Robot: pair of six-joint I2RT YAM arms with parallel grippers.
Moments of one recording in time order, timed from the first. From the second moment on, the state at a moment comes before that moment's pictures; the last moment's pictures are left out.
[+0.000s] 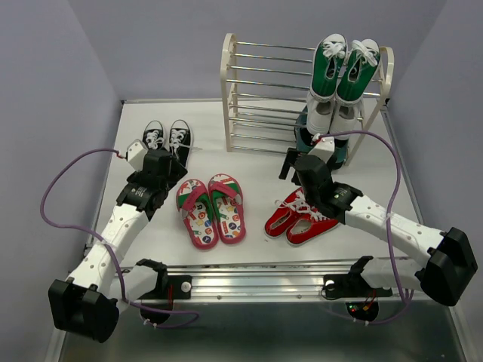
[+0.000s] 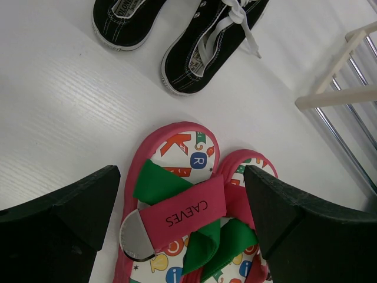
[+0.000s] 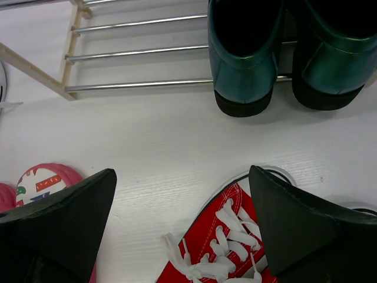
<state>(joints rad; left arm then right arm) -0.29 0.99 0.84 -0.58 -0.45 -0.87 0.76 1.20 0.86 -0.16 0.72 0.57</state>
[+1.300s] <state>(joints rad) -0.29 0.82 0.69 -0.58 -0.38 -0.90 1.01 1.66 0.94 0.07 0.27 0.39</state>
